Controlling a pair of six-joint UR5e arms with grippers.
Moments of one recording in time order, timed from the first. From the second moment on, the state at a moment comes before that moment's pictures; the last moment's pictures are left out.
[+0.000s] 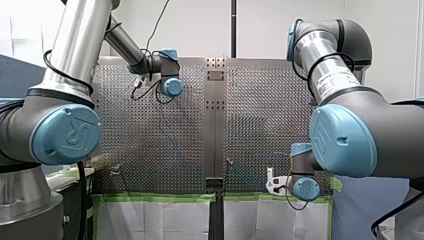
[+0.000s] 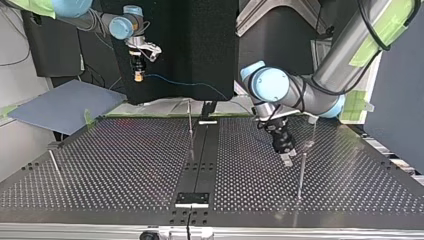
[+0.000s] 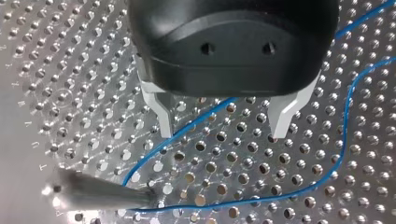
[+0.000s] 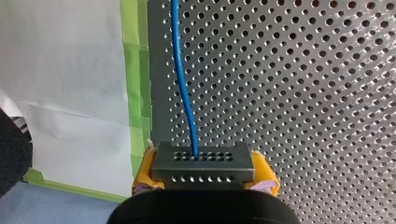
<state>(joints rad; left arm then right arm) -0.31 -1.85 -1.67 -2.53 -2.29 -0.99 1.82 -0.70 2.07 -1.14 1.54 1.53</state>
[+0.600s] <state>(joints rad) -0.29 -1.85 -1.62 -2.57 -2.25 -0.98 1.82 -0.70 2.07 -1.14 1.54 1.53</state>
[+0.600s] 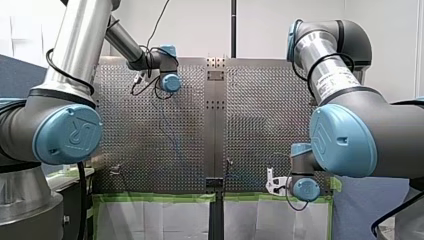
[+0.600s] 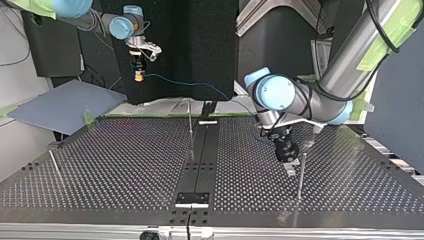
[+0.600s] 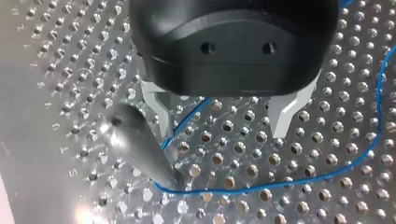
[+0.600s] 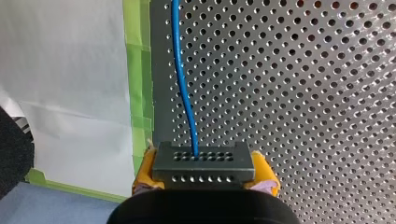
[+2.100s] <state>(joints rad) -0.33 -1.97 -1.74 -2.60 -2.20 -1.04 1.82 -0.69 2.06 -1.14 1.53 1.53</state>
